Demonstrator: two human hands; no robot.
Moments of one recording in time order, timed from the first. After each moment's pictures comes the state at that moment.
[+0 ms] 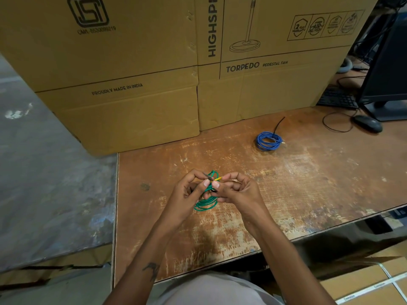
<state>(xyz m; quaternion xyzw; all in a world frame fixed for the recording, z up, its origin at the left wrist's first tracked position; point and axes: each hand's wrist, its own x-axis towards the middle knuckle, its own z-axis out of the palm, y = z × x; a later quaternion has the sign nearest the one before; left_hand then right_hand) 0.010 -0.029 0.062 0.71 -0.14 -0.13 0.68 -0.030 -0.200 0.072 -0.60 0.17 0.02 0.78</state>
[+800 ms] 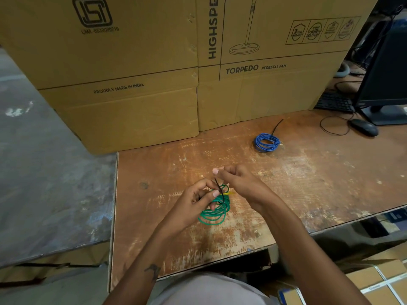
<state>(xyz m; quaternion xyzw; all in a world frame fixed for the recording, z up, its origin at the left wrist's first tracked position) -0.003 -0.038 0.055 0.70 -0.17 -0.21 0.66 0.000 -0.224 0.098 -0.75 0.07 0.16 0.64</state>
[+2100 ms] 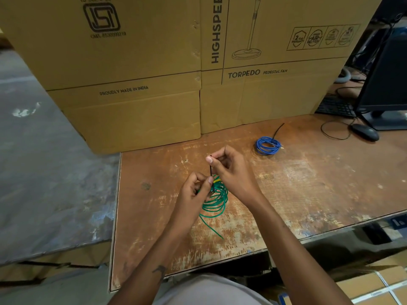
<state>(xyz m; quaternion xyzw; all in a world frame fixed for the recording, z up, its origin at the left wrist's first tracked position) -0.005 -0.051 0.058 0.70 -0.09 -0.06 0.71 0.015 -0.199 0.099 -0.80 0.01 -0.08 0.59</state>
